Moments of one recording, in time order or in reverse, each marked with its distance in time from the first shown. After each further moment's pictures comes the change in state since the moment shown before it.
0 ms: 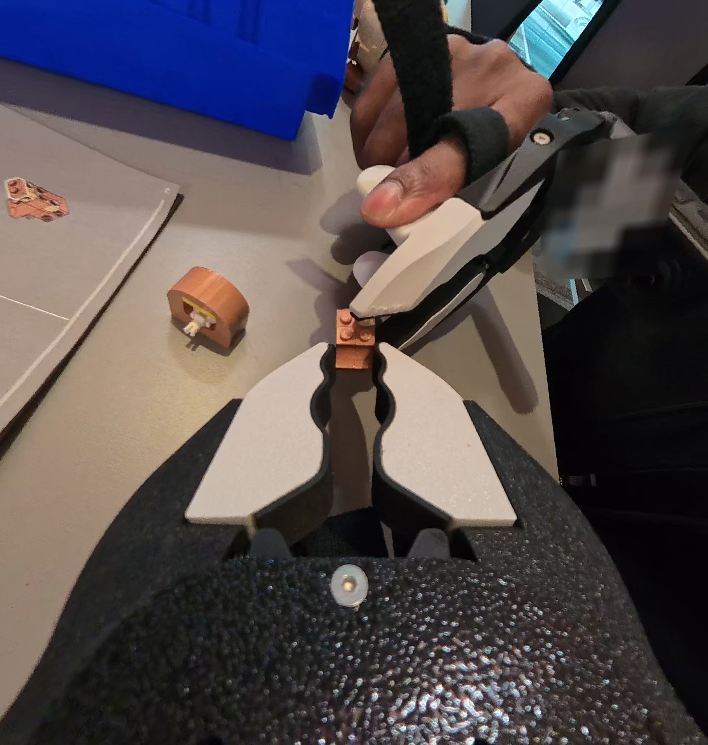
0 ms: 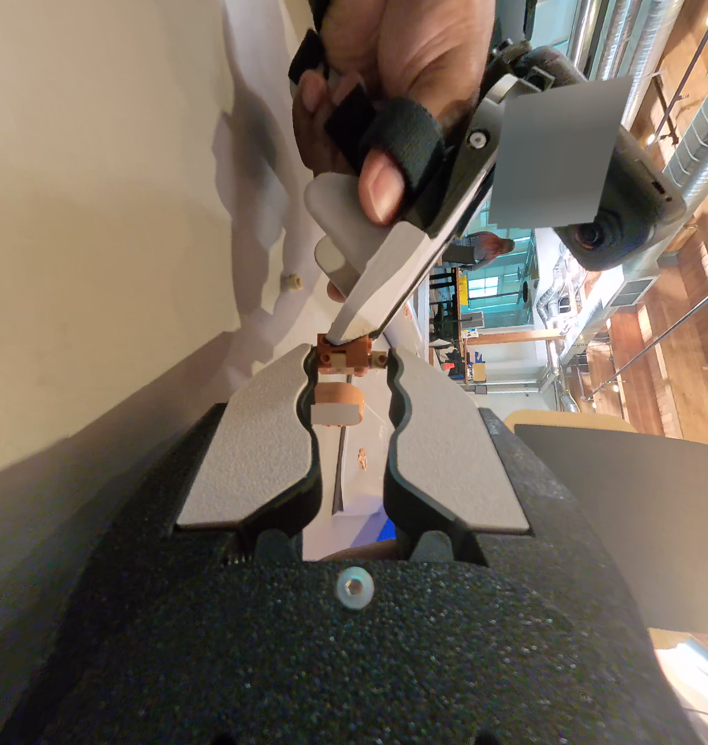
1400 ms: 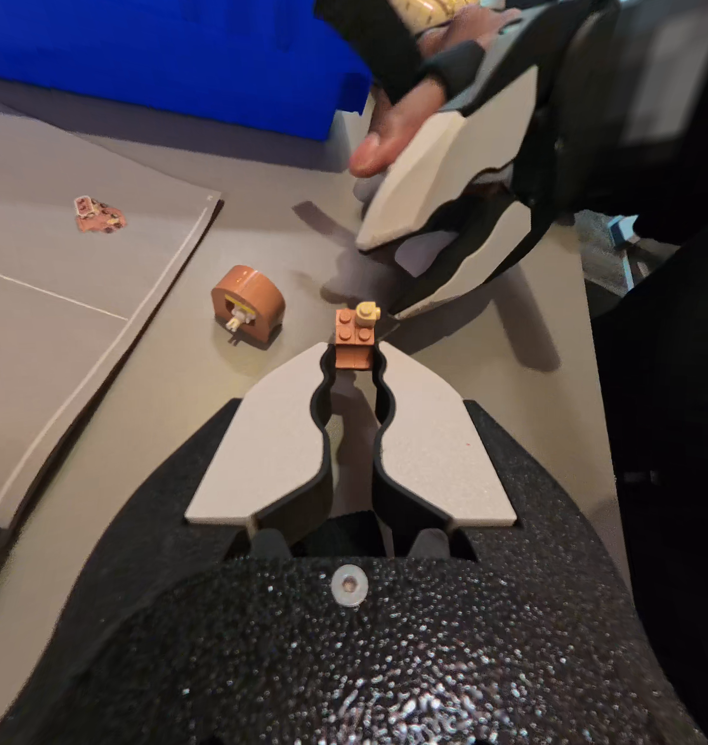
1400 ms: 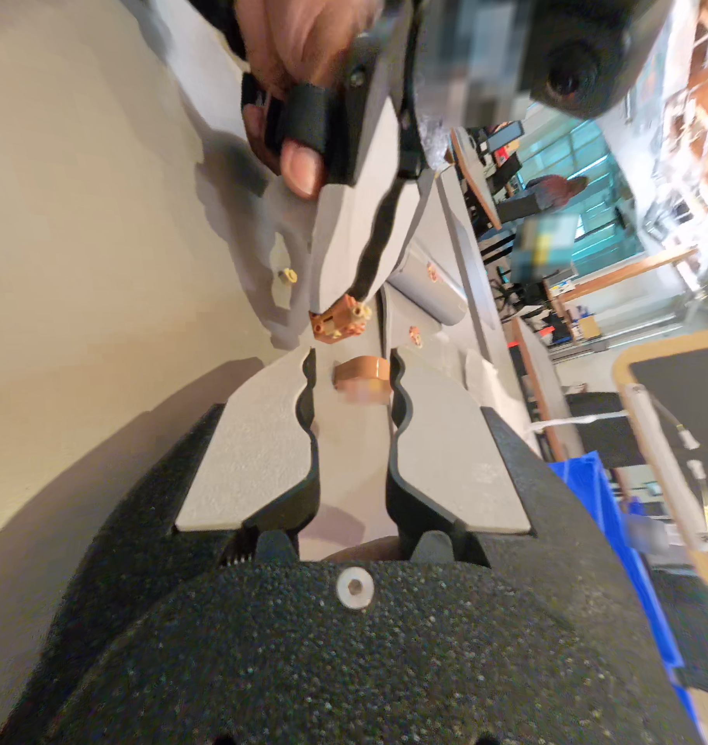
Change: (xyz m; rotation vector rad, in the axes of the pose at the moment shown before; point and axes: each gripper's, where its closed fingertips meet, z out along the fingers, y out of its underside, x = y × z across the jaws) left arm -0.015 0.003 -0.004 0.001 -0.082 0.081; right arm 0.006 0.016 -0.011 0.033 -0.081 0.393
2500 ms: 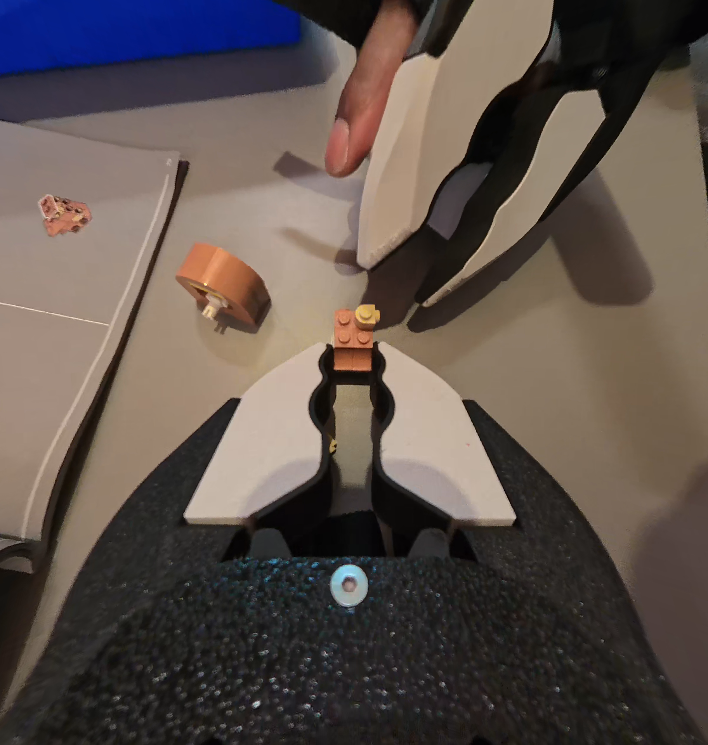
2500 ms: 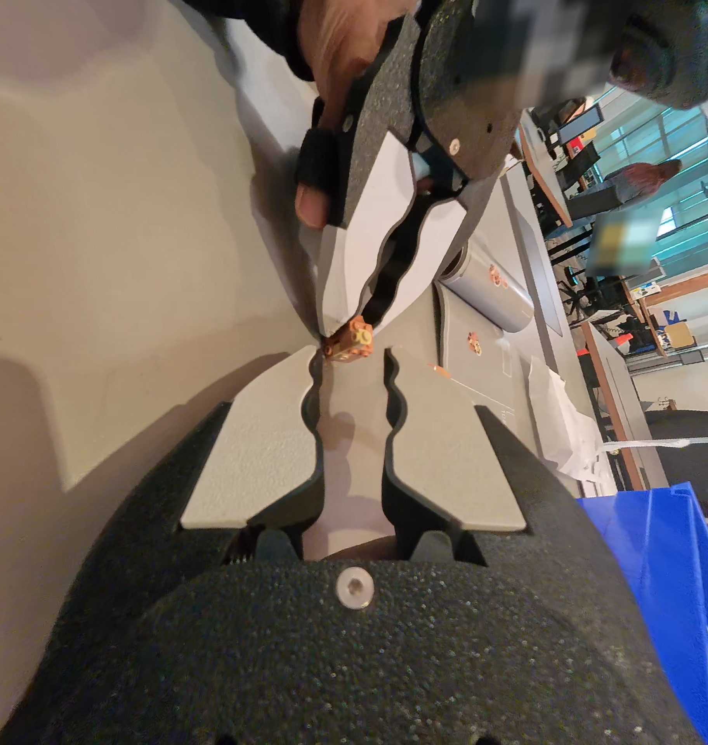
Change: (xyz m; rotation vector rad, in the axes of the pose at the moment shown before) left arm -0.003 0.025 0.014 -0.182 -0.107 0.220; right arm -0.027 -0.003 0.002 0.010 -0.151 0.055
